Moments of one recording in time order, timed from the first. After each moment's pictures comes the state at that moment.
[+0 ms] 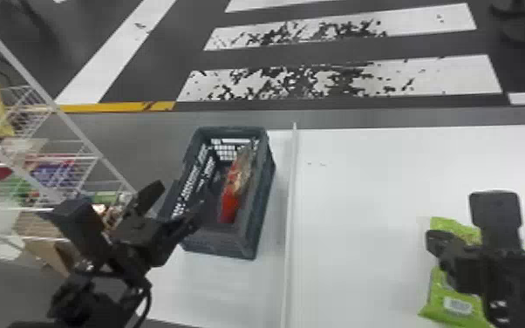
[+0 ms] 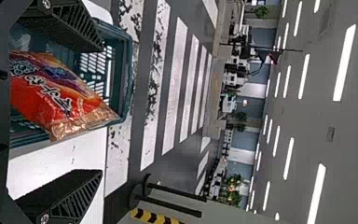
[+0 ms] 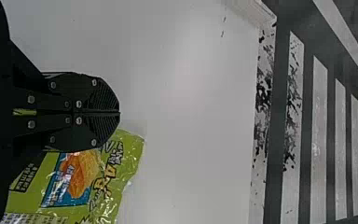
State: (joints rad) left arm 0.73 0.25 0.33 -2.26 0.48 0.24 -0.20; right arm 0.27 -0.13 0.21 -1.97 -0.21 0.89 -0.08
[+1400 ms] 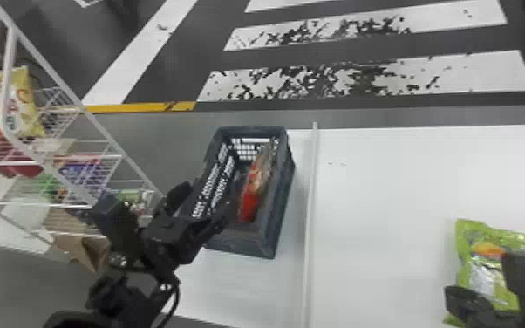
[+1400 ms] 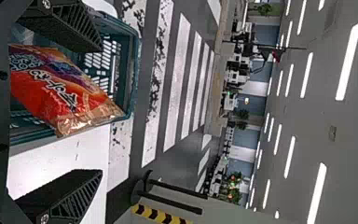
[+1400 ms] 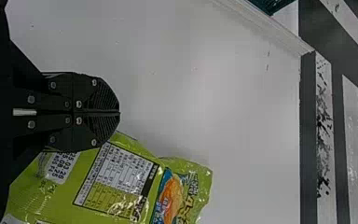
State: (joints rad) left arm 0.71 0.25 0.30 -2.21 0.47 0.22 -0.21; right arm 0.48 -0.19 0.24 -2.12 -0.26 0.90 -0.07
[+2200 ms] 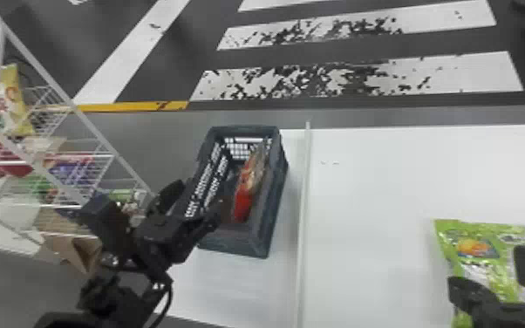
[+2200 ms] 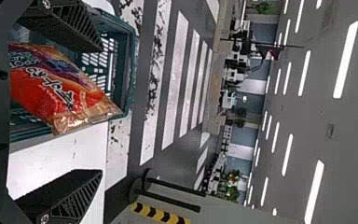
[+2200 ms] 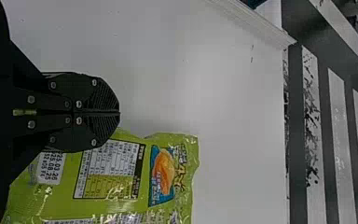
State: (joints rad) left arm 0.71 0.25 0.30 -2.21 0.47 0.21 -0.22; right arm 0.51 -0.20 0.18 -2.18 -0.29 0.90 -0.07
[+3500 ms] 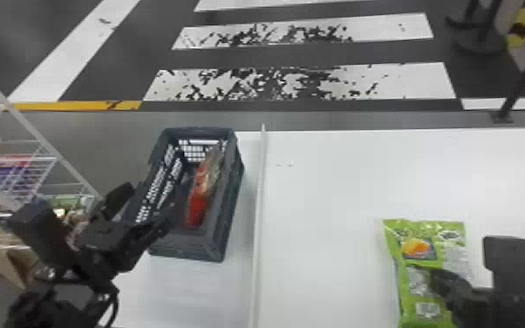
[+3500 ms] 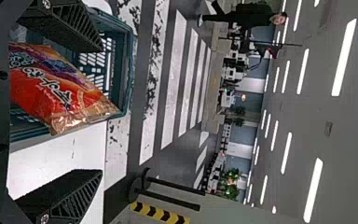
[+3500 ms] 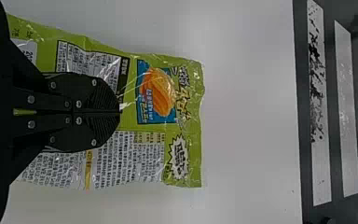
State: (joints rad) left arm 0.71 0.25 0.30 -2.21 0.47 0.21 -0.22; right arm 0.44 -0.19 0.07 -1.98 -0.29 0.81 -0.07
